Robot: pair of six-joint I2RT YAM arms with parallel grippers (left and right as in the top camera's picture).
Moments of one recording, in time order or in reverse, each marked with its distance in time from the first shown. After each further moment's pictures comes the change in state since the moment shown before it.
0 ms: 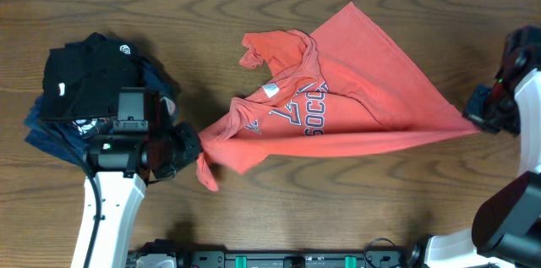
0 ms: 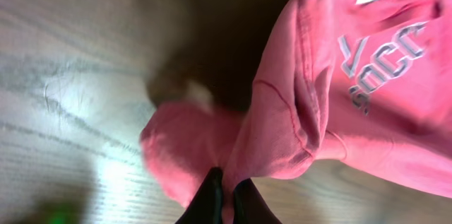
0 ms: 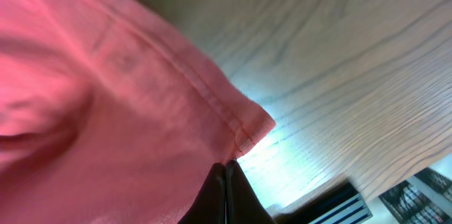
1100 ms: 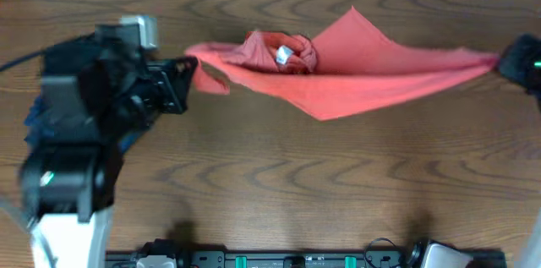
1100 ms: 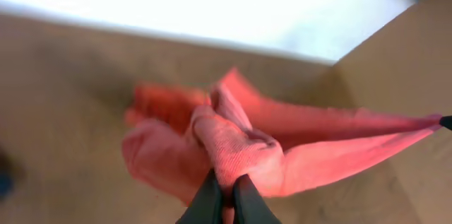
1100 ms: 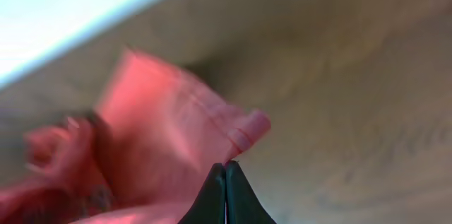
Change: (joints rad) left arm 0.000 -0.061 0.516 0.214 0.211 0.218; right arm -0.002 -0.300 0.364 0.072 -0.304 -0.053
